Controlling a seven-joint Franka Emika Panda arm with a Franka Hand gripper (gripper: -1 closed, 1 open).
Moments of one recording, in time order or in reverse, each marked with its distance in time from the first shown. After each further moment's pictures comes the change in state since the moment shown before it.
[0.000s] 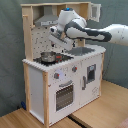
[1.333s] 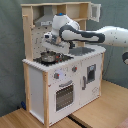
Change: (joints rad) arm -0.220 0.002 0.258 0.165 0.002 -0.051 -0.177
